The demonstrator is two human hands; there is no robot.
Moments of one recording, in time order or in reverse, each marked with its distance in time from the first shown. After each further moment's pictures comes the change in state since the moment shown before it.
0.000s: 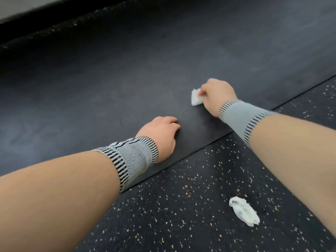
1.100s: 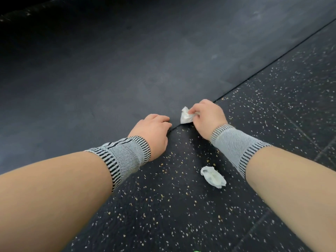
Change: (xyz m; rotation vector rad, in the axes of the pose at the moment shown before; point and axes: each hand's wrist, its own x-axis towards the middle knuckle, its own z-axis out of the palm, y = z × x) left_hand -0.013 0.044 0.022 0.018 -0.010 0.143; right_hand -0.126 0.015 0.014 0.265 -0.014 0.198
